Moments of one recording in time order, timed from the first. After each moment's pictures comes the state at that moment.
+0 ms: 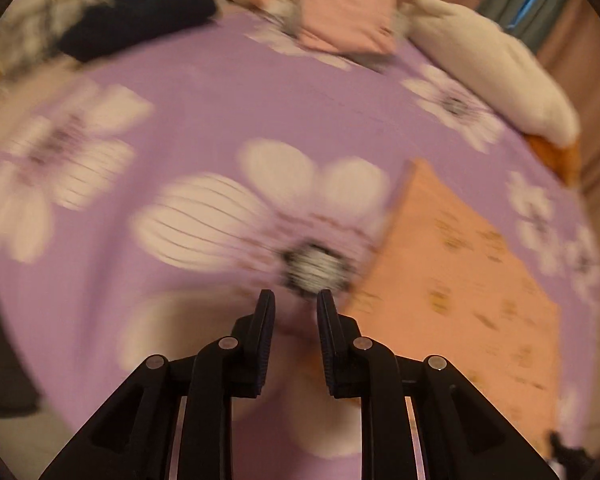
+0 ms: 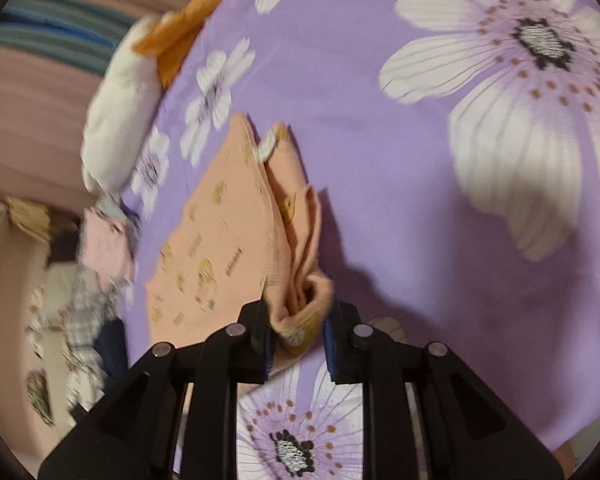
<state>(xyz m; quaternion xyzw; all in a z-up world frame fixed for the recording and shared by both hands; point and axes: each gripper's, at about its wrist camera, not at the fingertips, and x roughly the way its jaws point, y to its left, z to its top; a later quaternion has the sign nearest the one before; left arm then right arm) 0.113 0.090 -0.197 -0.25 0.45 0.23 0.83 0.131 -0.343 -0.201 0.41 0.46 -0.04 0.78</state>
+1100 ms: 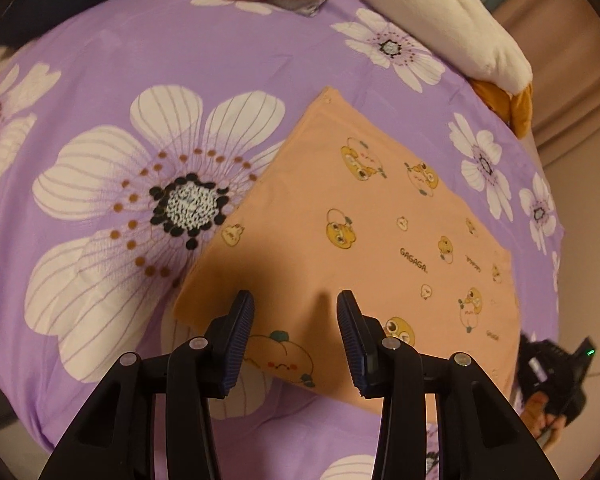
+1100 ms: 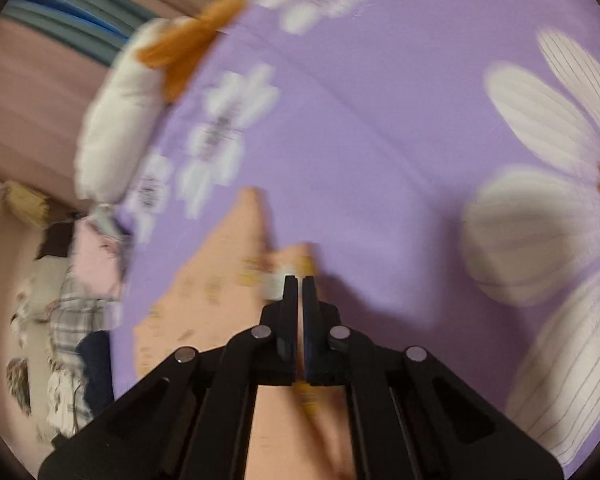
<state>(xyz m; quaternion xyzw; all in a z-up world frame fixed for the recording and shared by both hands) 0.132 0.049 -0.209 -0.30 0.51 0.10 0.80 0.235 -0.381 -0.226 0.38 0.49 -0.02 0.79</state>
